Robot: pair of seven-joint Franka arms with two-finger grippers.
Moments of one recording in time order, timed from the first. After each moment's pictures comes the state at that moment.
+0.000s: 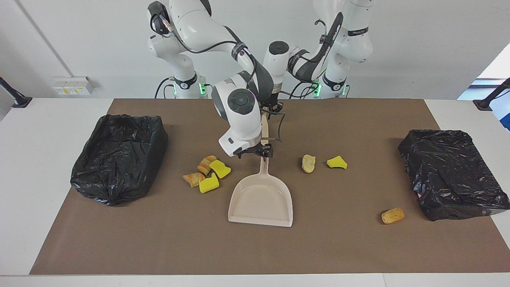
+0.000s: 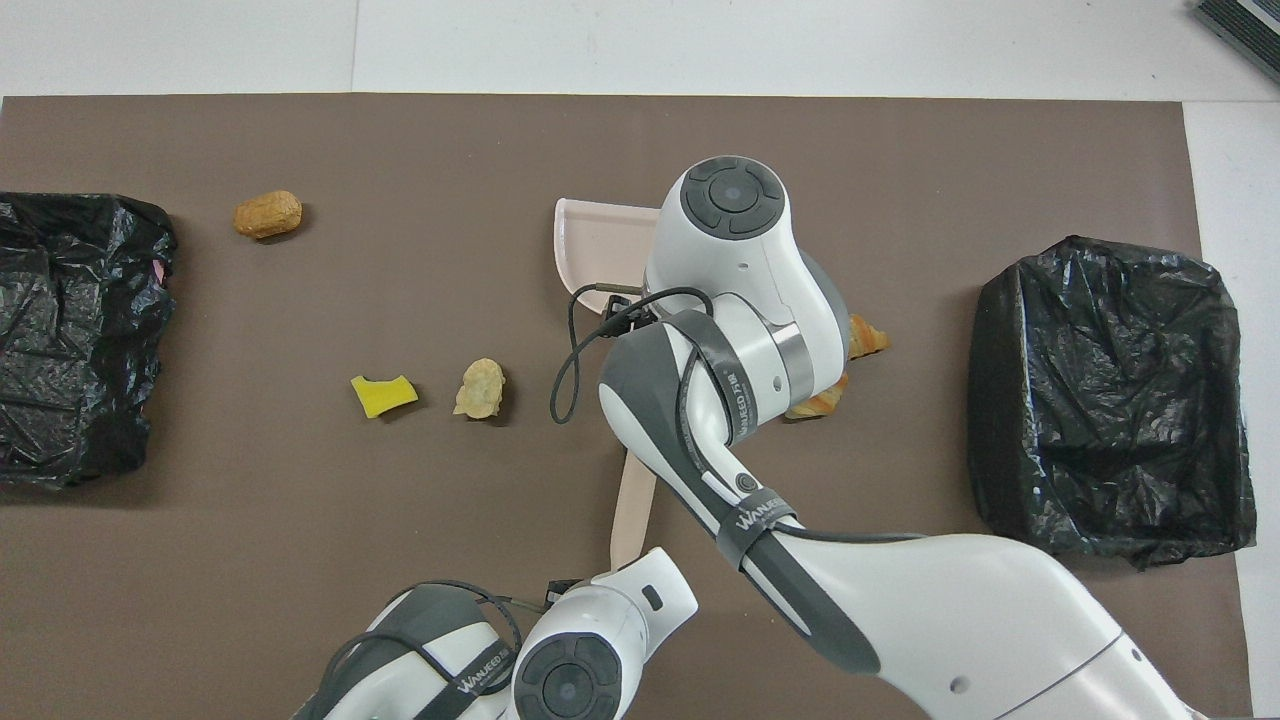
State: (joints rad) left arm -0.91 -0.06 -0.04 -2.42 -0.08 2.43 -0.65; right arm 0.50 0.57 0.01 -1.41 0.13 1.89 0.62
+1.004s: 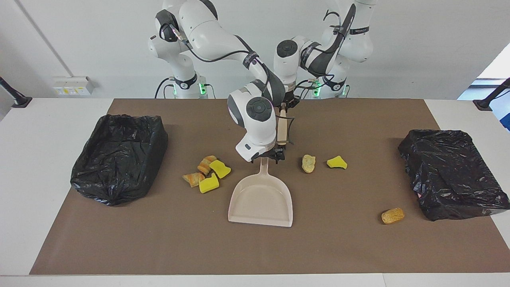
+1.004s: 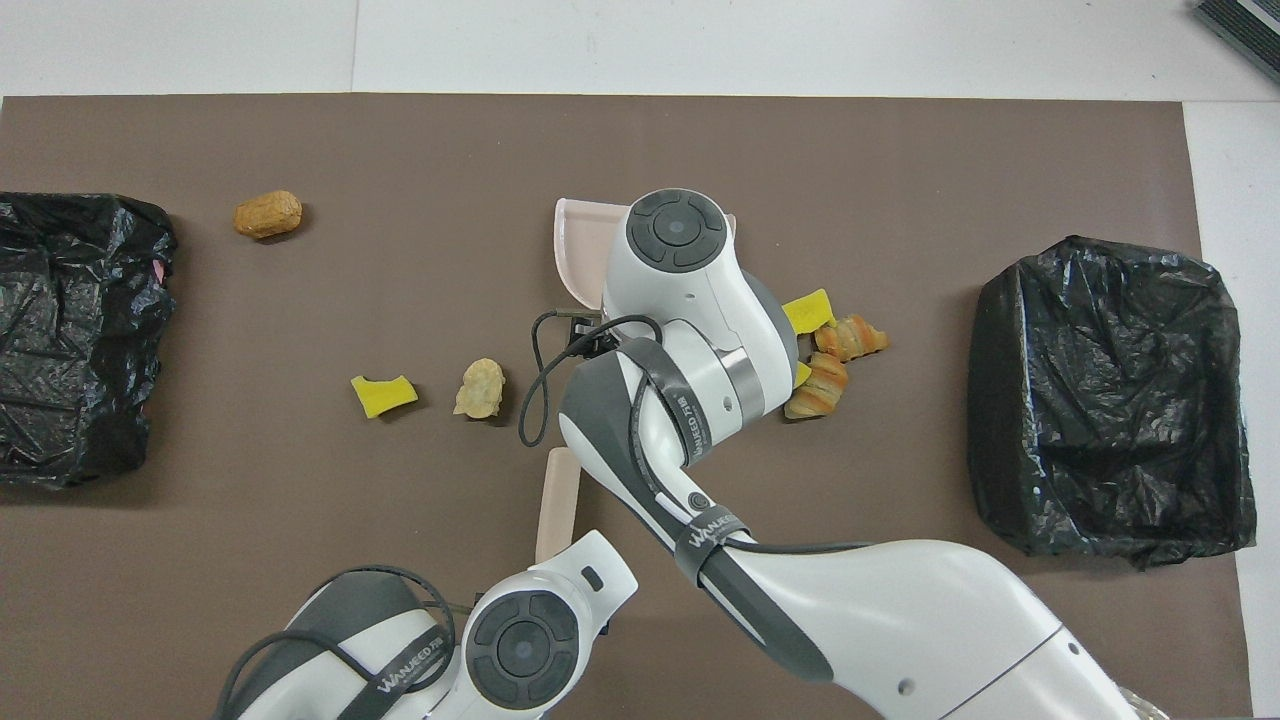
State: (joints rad) left arm -0.81 -0.20 -0.01 -2.42 0.04 2.05 -0.65; right arm 0.53 0.59 0.02 -1.40 0.13 1.94 0.60
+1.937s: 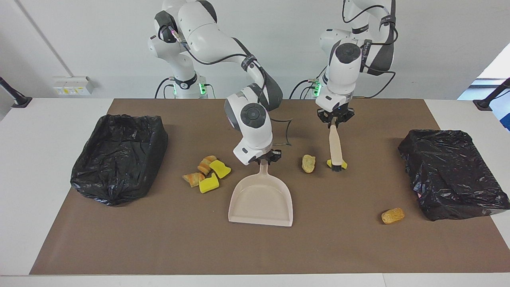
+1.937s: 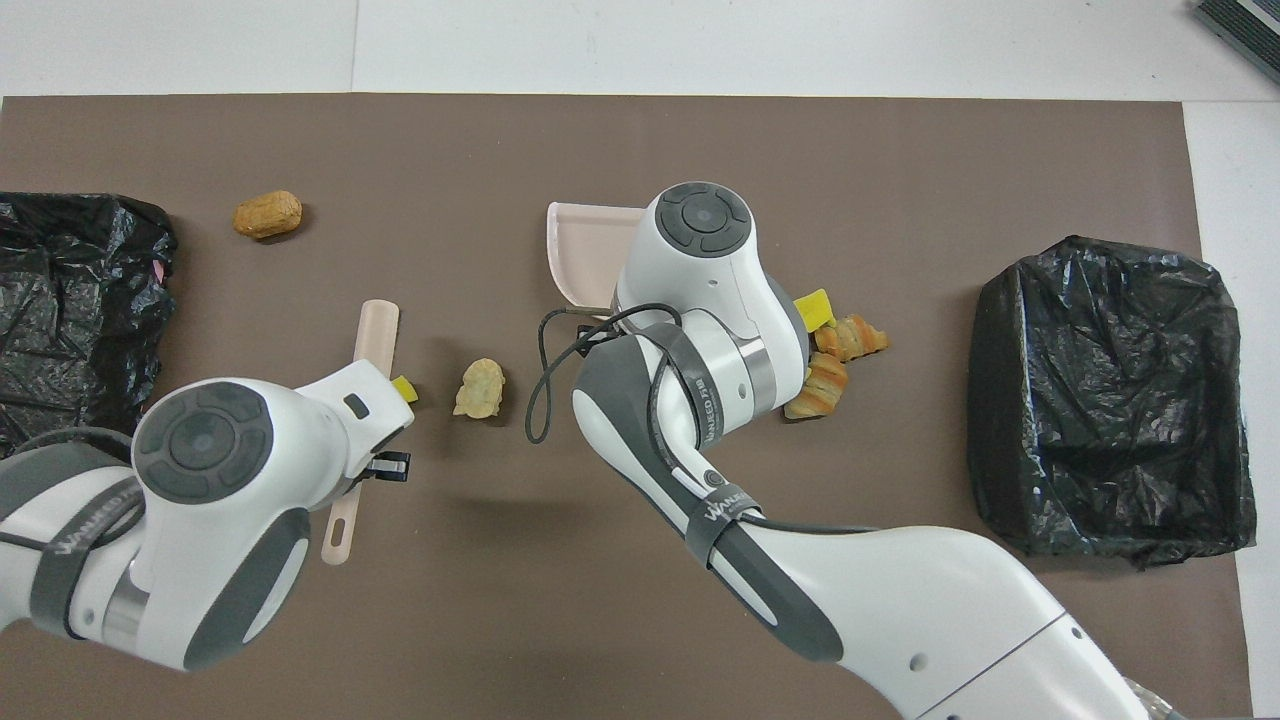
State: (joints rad) left arm -0.35 -0.14 0.00 -2.23 0.14 2.04 -0.25; right arm 0.52 0.60 0.02 -1.42 0.27 1.94 0.55
